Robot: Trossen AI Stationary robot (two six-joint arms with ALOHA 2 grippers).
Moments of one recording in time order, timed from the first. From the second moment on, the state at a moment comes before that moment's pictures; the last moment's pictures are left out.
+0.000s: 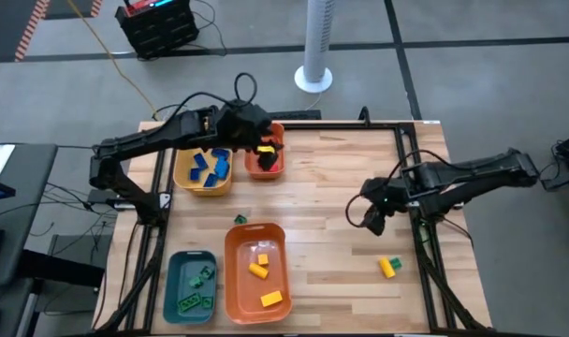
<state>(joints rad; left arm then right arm) 0.22 1.54 1.75 -0.80 -0.21 -0.27 0.16 1.01 0.89 -0.97 -0.09 0.81</state>
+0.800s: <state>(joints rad) 0.27 1.54 1.75 -0.71 0.24 0.21 0.47 1.29 0.96 -1.05 -0.07 1.75</state>
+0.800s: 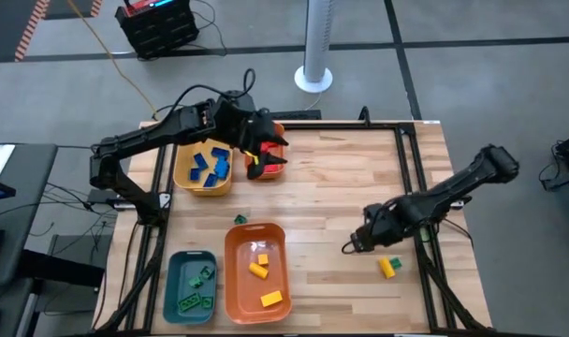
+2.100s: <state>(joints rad) 0.29 1.29 1.45 -0.65 0.16 0.24 0.67 1.72 0.99 -0.94 -0.23 1.85</state>
